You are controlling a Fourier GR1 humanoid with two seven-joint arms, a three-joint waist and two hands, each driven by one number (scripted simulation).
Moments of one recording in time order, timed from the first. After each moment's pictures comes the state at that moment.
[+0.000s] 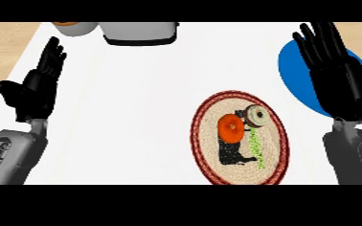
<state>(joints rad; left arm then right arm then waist) -0.31 0.51 -0.15 -1.36 0.28 0.31 -0.05 -0.33 -0.33 0.00 -1.68 -0.40 -0.05 0.07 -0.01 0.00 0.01</state>
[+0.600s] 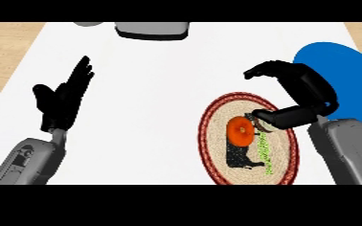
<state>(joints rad) -0.27 0.44 -0.23 -1.34 0.31 0.24 0.04 -0.40 -0.40 0.15 -1.43 -0.33 0.42 -0.23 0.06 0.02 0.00</state>
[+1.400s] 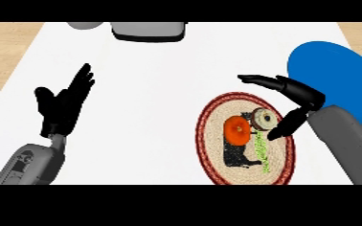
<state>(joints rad) -0.23 0.43 -0.22 -1.34 0.32 0.21 0.08 -0.55 -0.52 0.37 -0.96 0.18 0.43 -0.80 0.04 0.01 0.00</state>
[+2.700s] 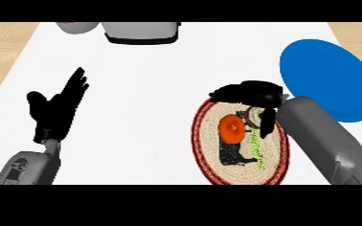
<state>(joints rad) -0.17 0.38 -0.12 -1.38 0.24 0.16 0.11 -0.70 -0.42 0.59 -0.84 0.65 0.36 -0.76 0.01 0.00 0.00</state>
